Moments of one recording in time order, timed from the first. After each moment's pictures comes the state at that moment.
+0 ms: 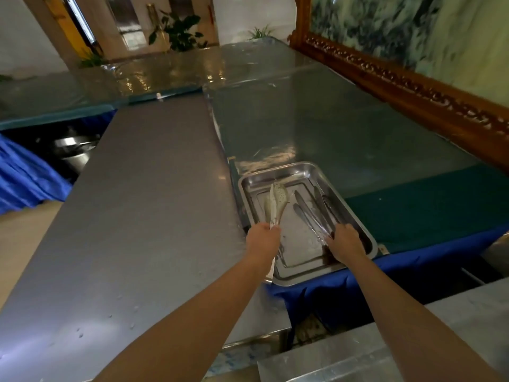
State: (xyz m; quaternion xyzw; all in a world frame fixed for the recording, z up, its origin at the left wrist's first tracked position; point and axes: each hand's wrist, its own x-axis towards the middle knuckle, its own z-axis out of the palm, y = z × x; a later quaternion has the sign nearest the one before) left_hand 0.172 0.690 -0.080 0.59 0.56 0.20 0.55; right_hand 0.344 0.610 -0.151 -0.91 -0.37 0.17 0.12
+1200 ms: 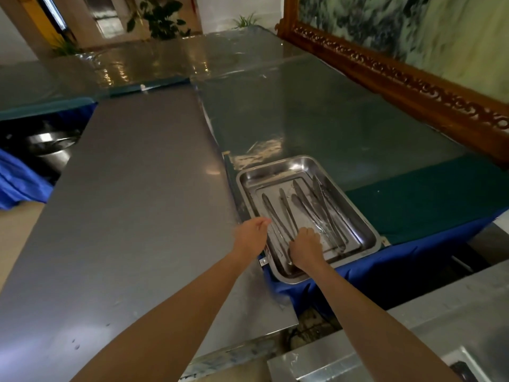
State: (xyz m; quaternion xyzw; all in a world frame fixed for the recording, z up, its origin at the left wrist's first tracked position) left_hand 0.146 0.736 -0.108 0.78 0.44 0.14 0.42; right_hand 0.252 0.652 -0.158 -0.90 -0.36 0.18 0.15
